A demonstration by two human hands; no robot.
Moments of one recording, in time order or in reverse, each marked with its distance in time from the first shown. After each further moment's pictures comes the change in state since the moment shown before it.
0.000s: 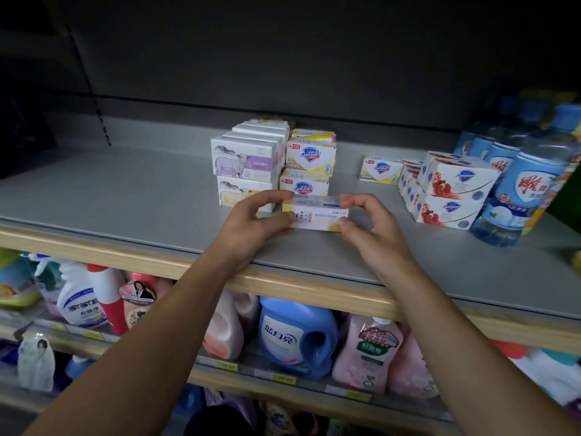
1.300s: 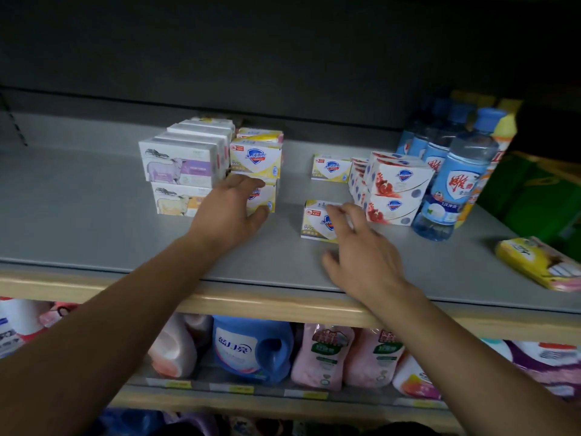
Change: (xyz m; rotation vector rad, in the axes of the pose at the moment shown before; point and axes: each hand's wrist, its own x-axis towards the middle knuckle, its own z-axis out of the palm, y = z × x) left_hand 0.051 0.002 0.040 1.193 0.025 0.355; right_hand -0.021 -0.002 -0.056 -1.247 -0.040 -0.032
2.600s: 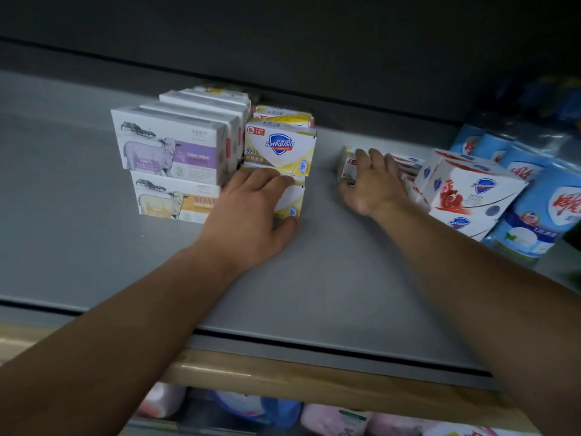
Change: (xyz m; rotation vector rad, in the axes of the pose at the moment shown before) left_hand 0.024 -0.031 0.035 0.060 -0.028 0.082; right_hand 0.203 0.044 0.083 -0.063 -0.100 0.194
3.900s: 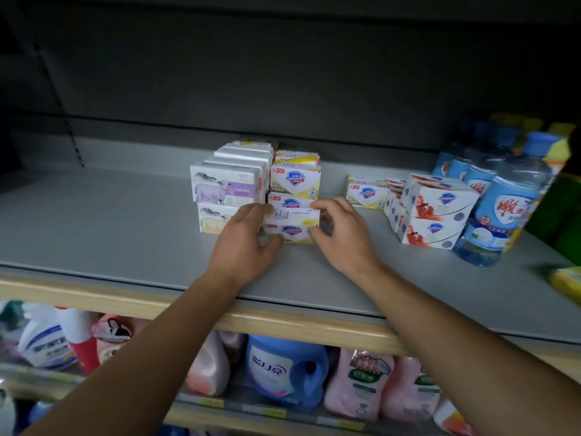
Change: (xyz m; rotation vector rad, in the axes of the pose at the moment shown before) left_hand -0.052 0.003 -0.050 -0.245 0.125 -0.174; right_hand -0.146 -0.075 -0.049 0.698 0.237 -0.301
